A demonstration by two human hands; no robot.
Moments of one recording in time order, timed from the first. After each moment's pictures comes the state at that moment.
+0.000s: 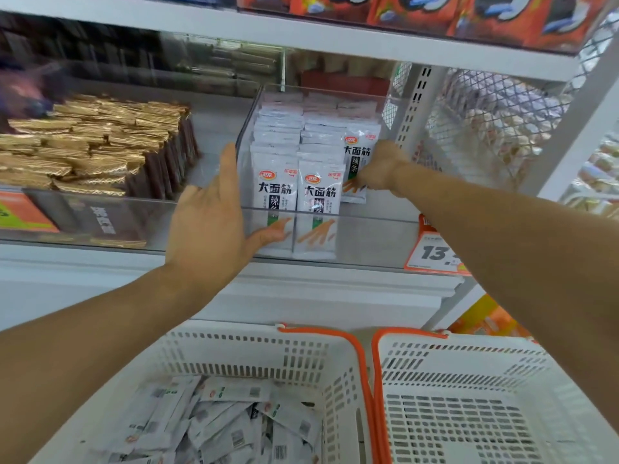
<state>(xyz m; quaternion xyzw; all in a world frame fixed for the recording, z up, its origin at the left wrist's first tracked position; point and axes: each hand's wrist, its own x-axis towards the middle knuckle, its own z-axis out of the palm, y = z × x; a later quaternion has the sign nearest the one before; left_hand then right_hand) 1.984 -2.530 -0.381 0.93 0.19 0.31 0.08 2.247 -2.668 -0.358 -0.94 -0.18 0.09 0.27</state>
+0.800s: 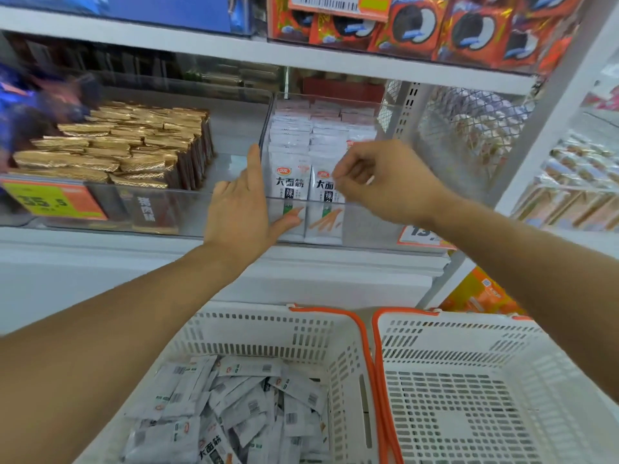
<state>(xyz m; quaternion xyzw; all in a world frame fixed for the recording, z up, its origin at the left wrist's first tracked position) 1.988 -2.519 -0.393 0.94 0.15 0.30 0.09 2.076 -2.715 -0.296 -0.84 -0.43 -0.01 0.33</state>
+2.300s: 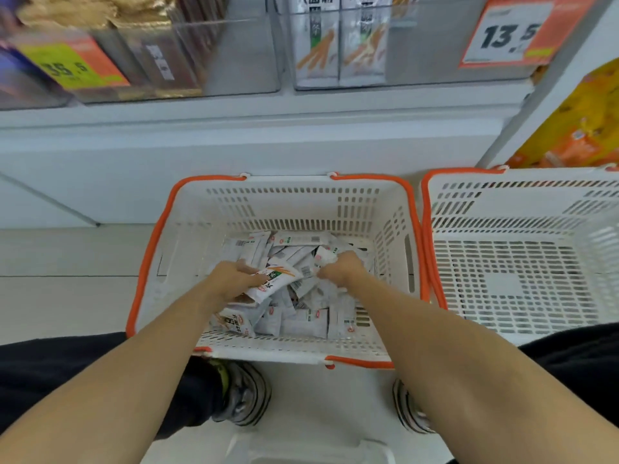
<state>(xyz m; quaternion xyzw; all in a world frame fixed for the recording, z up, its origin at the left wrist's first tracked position) 1.780 -2.516 -0.599 0.66 0.48 -0.19 0.54 1.913 -2.701 -0.661 -0.82 0.03 0.45 0.35</state>
